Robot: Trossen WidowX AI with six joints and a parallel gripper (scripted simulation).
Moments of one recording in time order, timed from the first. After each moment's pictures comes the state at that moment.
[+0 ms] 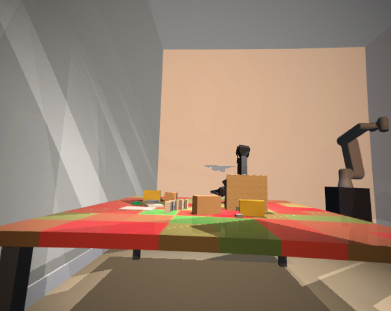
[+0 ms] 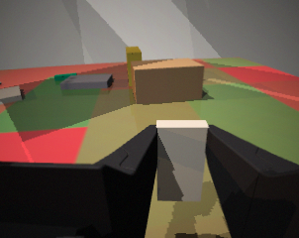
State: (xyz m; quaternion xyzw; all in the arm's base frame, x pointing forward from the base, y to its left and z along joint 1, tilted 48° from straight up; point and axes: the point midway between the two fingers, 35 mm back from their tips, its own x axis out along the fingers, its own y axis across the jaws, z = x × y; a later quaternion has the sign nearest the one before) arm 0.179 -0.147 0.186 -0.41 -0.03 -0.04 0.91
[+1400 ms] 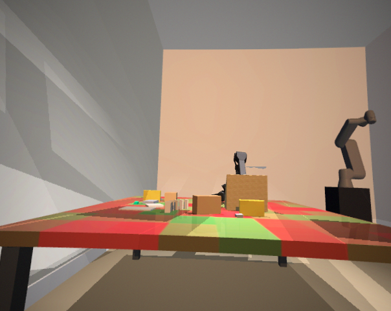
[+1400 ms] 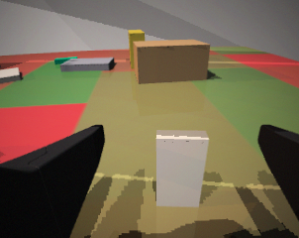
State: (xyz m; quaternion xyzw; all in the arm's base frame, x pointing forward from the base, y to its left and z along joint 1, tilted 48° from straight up) arm 0.181 -0.167 0.164 -0.41 -0.01 -0.04 0.91
